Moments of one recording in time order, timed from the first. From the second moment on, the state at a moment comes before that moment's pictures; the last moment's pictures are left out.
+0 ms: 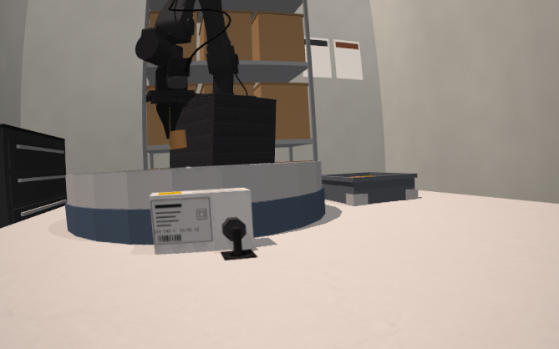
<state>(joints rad) -0.65 2.17 1.02 -0.37 -0.08 -0.70</state>
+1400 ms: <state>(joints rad) -0.14 2.09 0.94 -0.33 -0.05 -0.40</state>
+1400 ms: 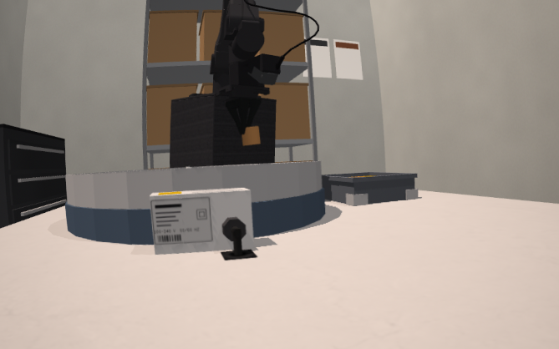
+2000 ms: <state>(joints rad) 0.30 2.22 1.23 -0.45 -0.02 -0.11</state>
